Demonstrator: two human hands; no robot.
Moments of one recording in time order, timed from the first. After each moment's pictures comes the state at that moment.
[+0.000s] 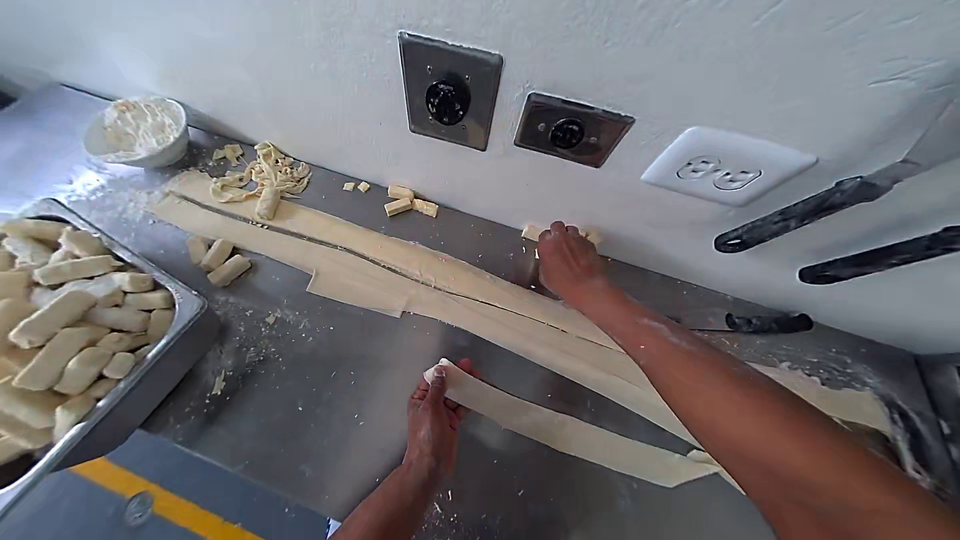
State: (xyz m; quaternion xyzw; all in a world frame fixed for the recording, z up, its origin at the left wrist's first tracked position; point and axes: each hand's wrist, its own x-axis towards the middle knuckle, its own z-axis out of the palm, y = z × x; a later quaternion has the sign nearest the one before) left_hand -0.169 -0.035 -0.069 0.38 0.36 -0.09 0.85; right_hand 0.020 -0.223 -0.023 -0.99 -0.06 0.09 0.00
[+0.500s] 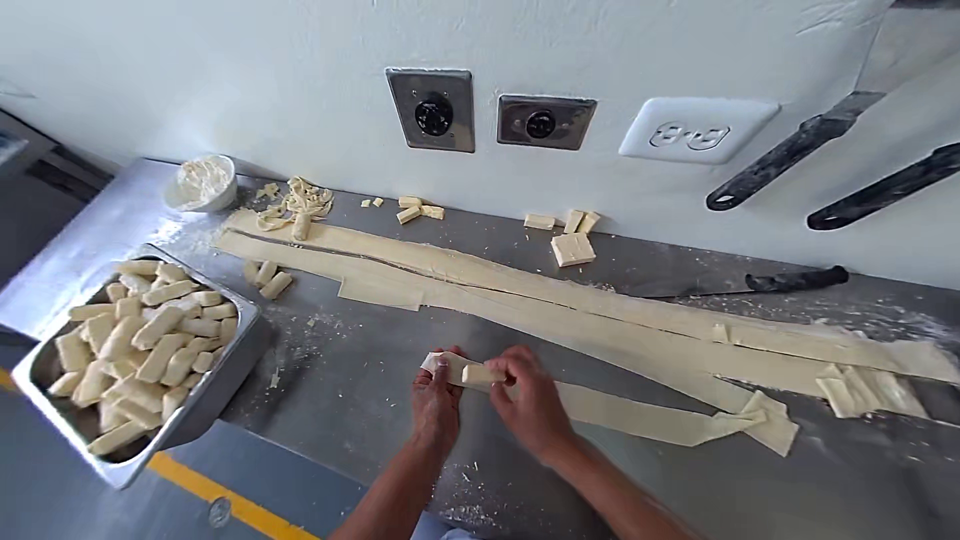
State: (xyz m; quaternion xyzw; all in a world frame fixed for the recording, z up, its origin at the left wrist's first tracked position) left_hand -0.174 -0.012 -0.081 0.46 0.36 -0.03 0.81; right_hand -0.190 -0.157 -0.070 -0.87 -0.05 0.02 0.49
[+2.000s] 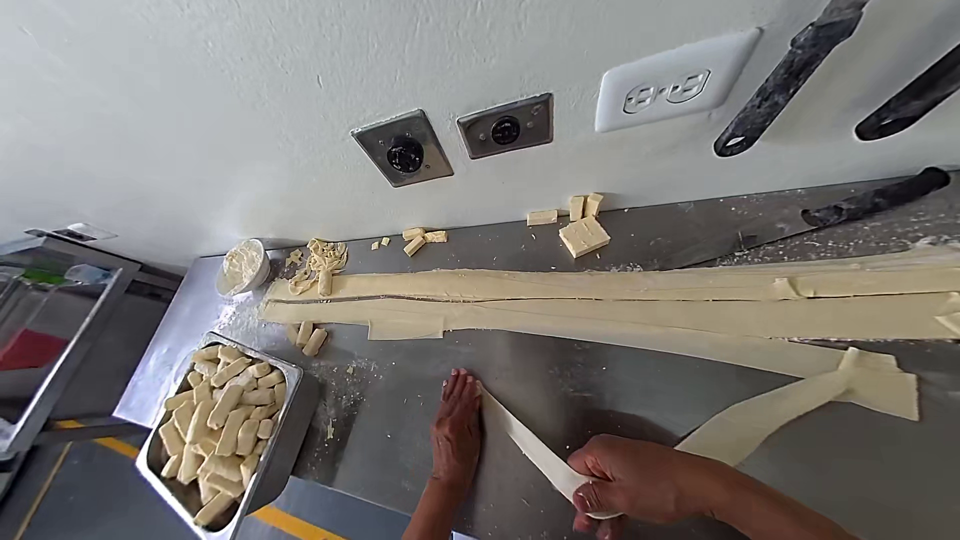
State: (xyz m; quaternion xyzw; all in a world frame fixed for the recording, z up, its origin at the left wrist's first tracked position) left_hand -0.188 0.051 -0.123 0.92 -0.19 0.16 0.30; right_hand -0.206 -0.217 -0.035 -0.65 -0.17 0.56 0.49
